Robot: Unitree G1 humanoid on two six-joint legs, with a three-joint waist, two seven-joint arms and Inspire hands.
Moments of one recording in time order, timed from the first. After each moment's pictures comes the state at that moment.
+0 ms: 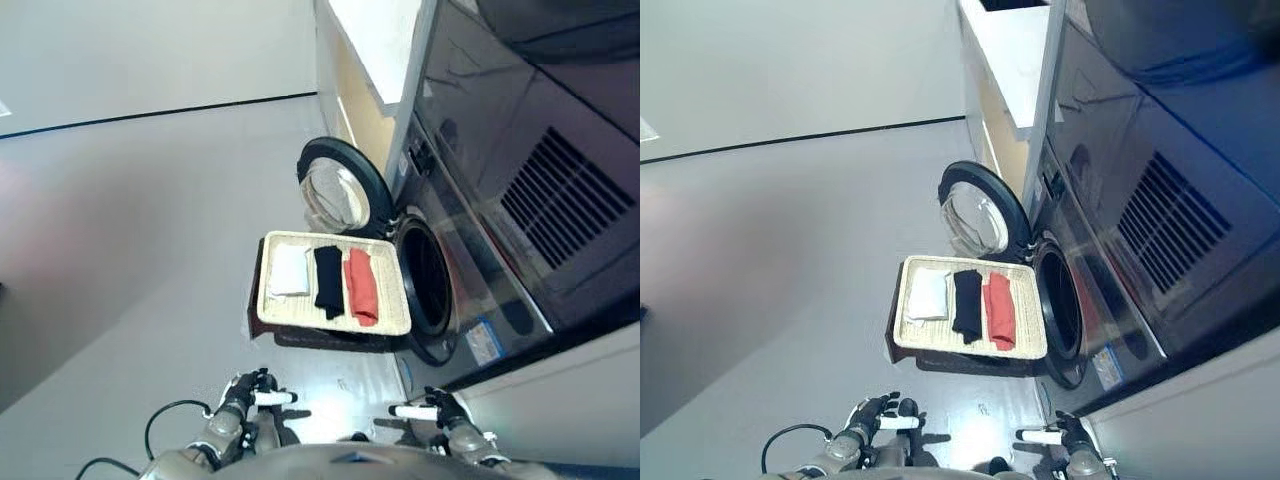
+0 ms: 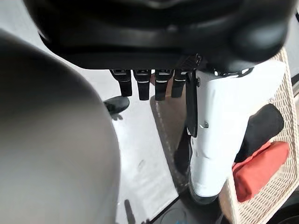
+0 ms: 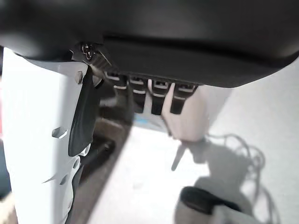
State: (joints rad) left arm -0.13 0.09 -0.41 1.37 -0.15 -0.22 0.10; right arm -0.10 -0.27 0.27 1.37 0.15 -0.18 -0.18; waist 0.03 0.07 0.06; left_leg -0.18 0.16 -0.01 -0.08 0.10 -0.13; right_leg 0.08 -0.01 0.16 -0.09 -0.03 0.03
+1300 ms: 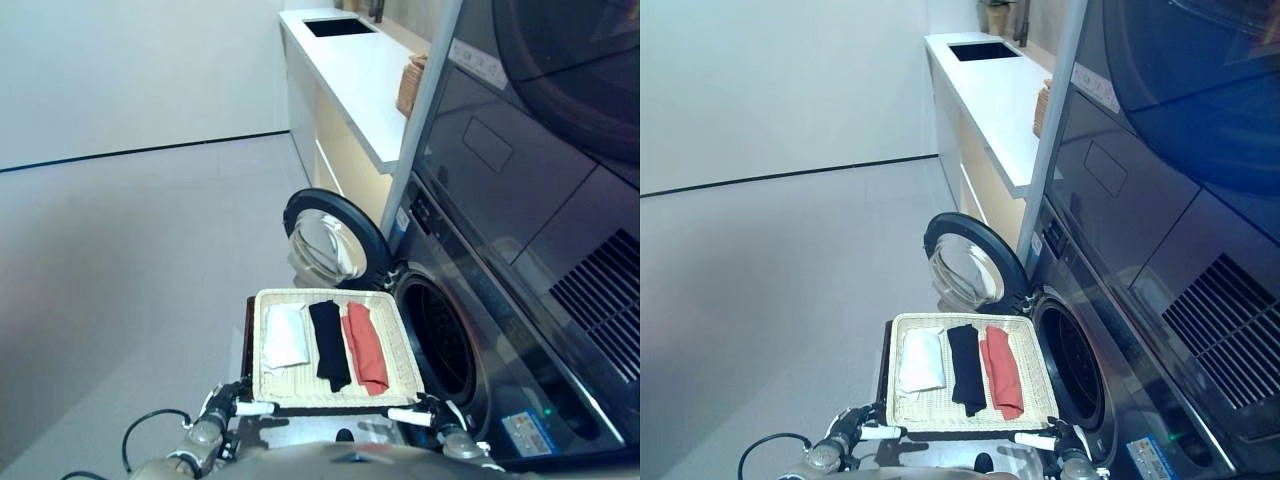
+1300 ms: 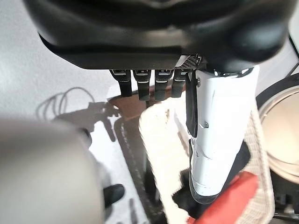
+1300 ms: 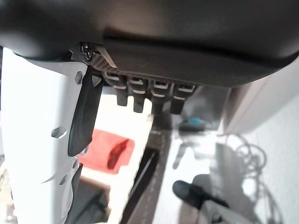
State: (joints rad) left arm -0.11 0.16 -0.34 1.36 -0.15 -0.23 0.06; right arm -0.06 -0.23 0.21 1.36 0.18 -0.18 -0.15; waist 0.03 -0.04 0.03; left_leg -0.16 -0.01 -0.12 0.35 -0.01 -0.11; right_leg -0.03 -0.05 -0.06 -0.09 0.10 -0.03
